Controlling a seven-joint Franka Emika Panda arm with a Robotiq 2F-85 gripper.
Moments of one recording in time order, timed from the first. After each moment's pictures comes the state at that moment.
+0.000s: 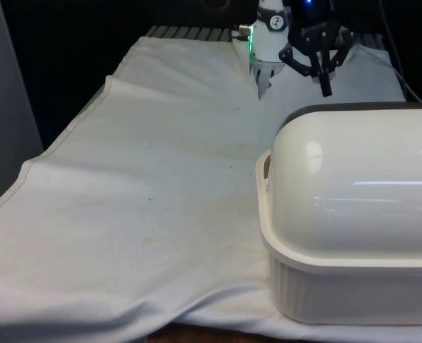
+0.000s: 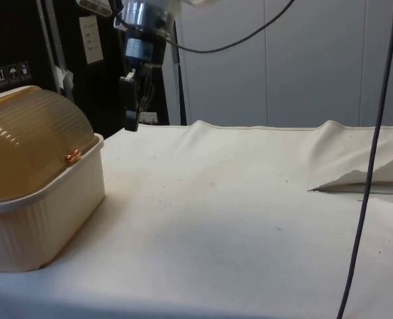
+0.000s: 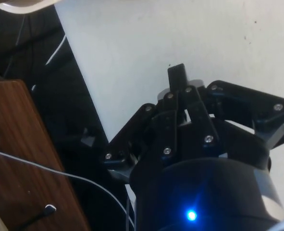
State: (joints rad) arm 0.12 0.16 -0.03 -2.20 0.54 2.54 -0.45
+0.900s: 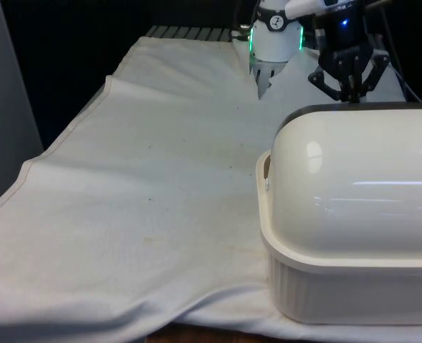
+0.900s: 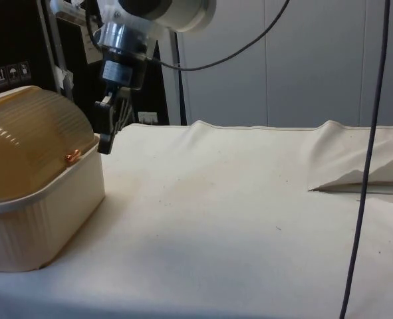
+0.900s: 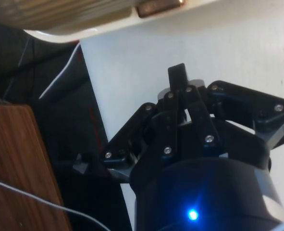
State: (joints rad) arm 0.12 0.28 0.09 -2.14 0.54 2.73 -0.44
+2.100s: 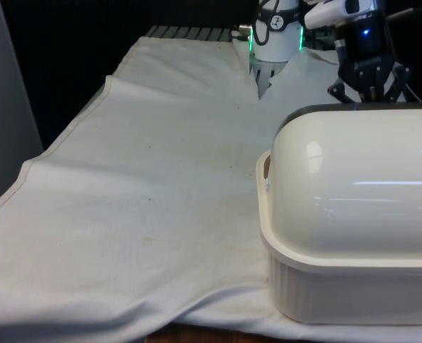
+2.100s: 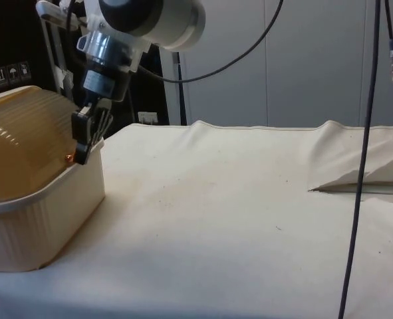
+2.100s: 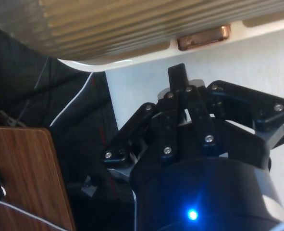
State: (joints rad) arm 0.12 0.37 0.15 -2.08 0.57 2.85 -0.44
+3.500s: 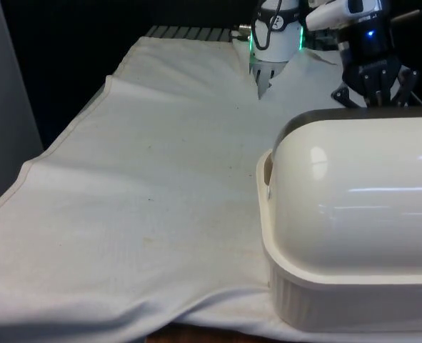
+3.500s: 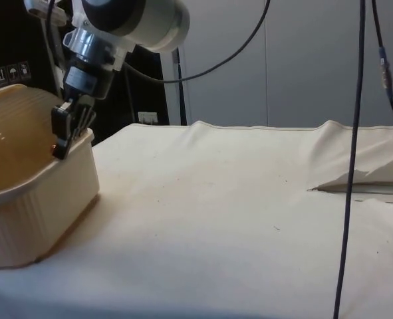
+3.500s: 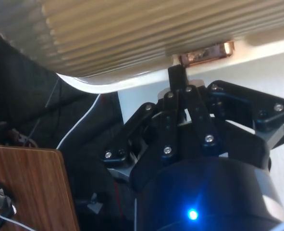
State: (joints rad) arm 0.12 0.42 0.15 -1.98 0.57 2.87 -0.44
